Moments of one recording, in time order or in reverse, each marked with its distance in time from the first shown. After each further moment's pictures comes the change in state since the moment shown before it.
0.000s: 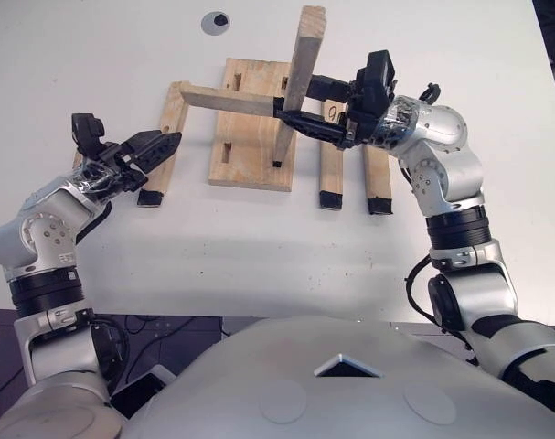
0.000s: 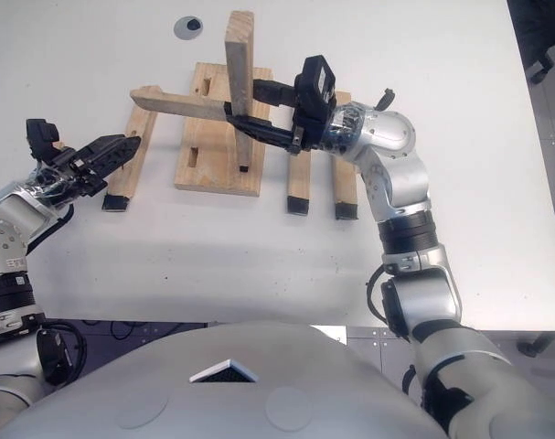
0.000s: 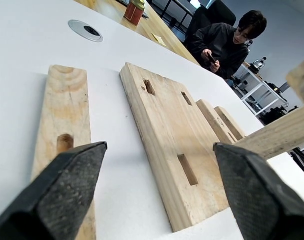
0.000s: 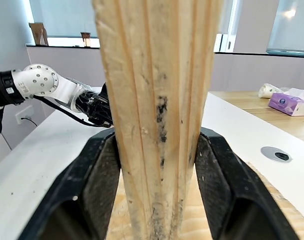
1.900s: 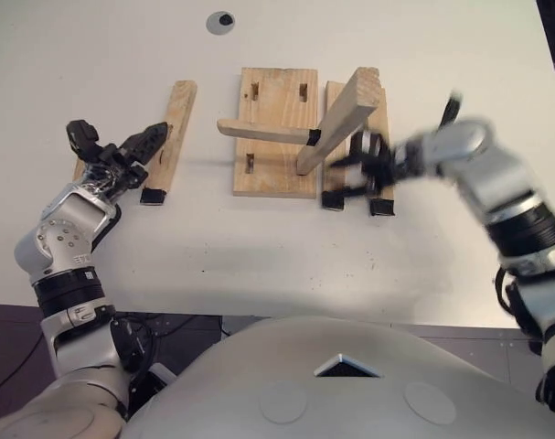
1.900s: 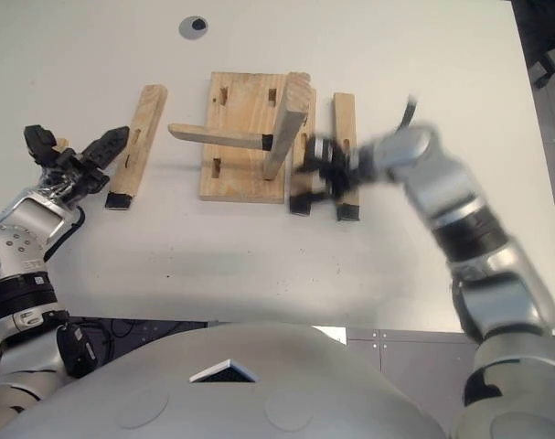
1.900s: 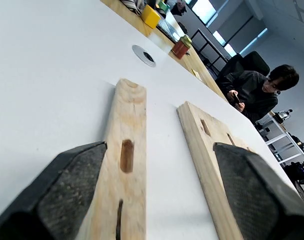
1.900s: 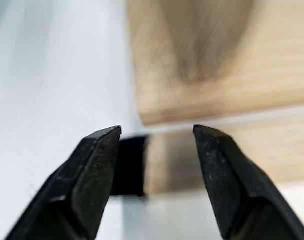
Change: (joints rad) left arm -0.038 -0.136 0.116 0.066 -0.058 -0.020 0.205; right arm -0.004 -0.390 0.319 -0.178 -0.138 0.387 -0.008
